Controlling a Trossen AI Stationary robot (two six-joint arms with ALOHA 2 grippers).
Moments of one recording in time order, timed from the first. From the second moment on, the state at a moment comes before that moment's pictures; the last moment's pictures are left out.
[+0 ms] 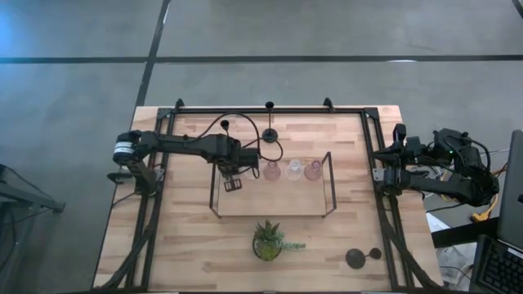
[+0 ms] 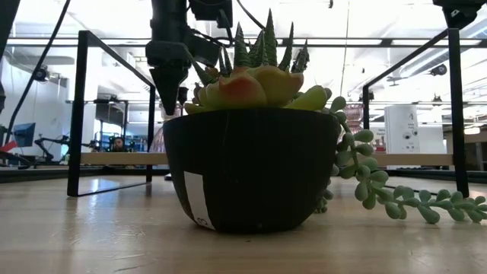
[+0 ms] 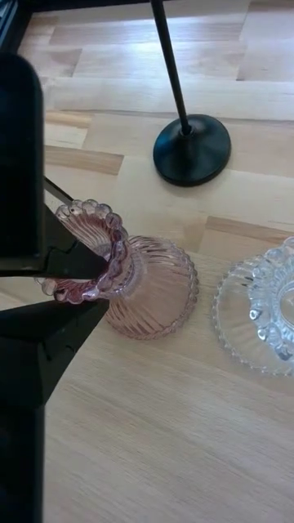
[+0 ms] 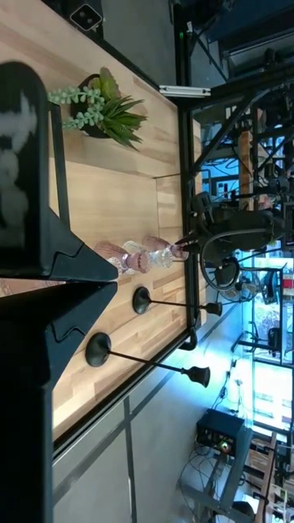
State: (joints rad) left arm 0.04 1.72 1.47 -1.24 -0.20 -0.22; right arm -0.23 0.14 0.79 -0.86 -0.12 -0.01
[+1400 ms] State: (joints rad) left arm 0.04 1.68 1.47 -1.25 -0.20 -0.28; right arm -0.23 0.14 0.79 -0.86 -0.12 -0.01
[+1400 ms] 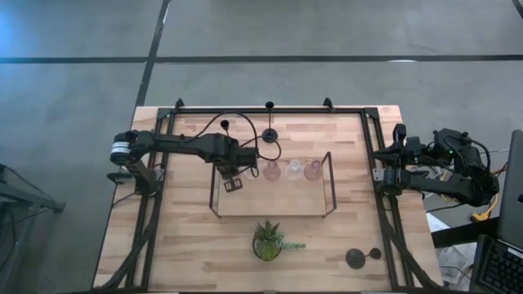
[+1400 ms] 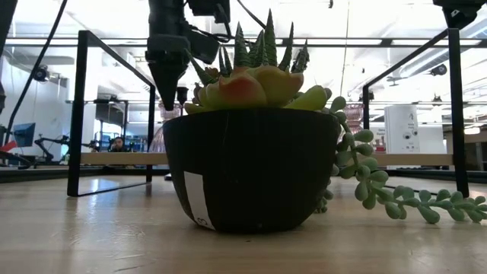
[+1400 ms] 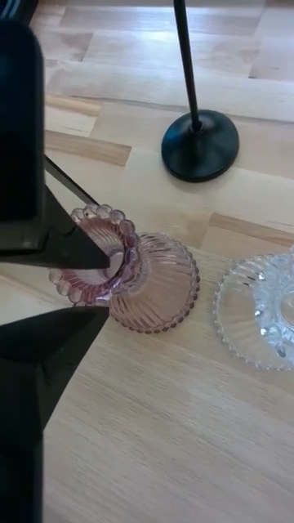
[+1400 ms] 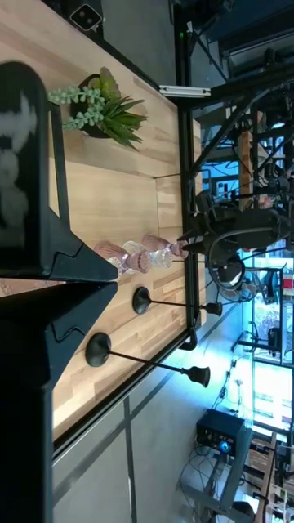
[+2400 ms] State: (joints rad) left arm 0.01 1.68 1.64 -1.22 -0.16 -0.18; right arm -0.23 0.14 0.79 -0.86 -0.12 -0.01
